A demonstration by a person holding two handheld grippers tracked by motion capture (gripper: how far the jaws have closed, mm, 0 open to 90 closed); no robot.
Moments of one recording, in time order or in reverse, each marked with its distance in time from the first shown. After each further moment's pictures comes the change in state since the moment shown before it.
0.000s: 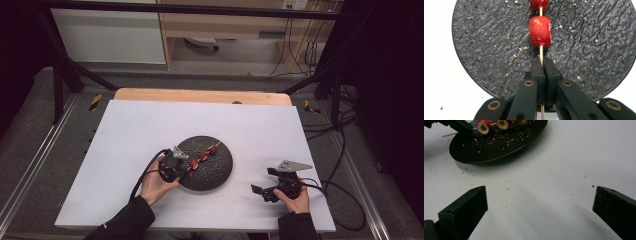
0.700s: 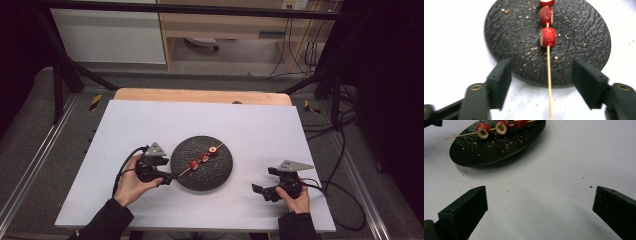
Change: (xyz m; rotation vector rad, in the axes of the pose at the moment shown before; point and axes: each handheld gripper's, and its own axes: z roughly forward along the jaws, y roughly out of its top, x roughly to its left) left arm 0.034 -0.029 -0.050 -0.169 -0.065 -0.034; right arm -0.001 0.000 -0.002 -0.017 -0.005 0.015
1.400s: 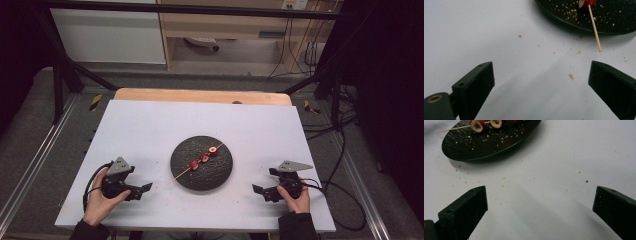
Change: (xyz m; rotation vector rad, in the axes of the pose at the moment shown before) left arm 0.037 -0.087 -0.030 -0.087 0.087 -0.047; right arm -0.001 -0.002 0.001 0.041 -0.027 -0.006
